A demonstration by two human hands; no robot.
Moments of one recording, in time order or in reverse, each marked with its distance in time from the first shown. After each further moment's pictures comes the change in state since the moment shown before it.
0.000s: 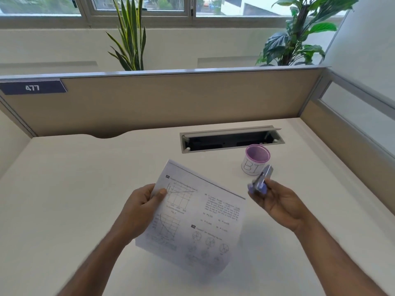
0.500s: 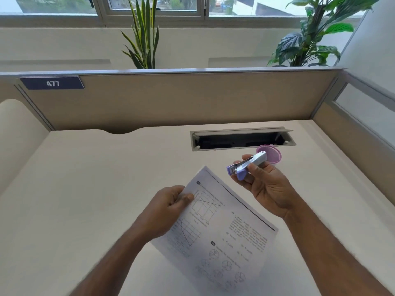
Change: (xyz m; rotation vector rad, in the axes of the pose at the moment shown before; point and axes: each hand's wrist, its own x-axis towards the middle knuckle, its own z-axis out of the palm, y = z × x) left_hand -0.020 0.022 0.012 0.091 -0.173 0.024; right_hand 0.004 0.009 0.087 -0.195 -0.206 -0.136
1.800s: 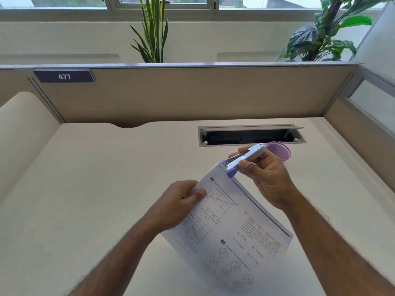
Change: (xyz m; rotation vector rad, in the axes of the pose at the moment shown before) left_hand 0.002 0.005 0.003 0.037 -0.056 0.003; right_hand 0.005 0.002 0.032 -0.454 0.007 -0.198
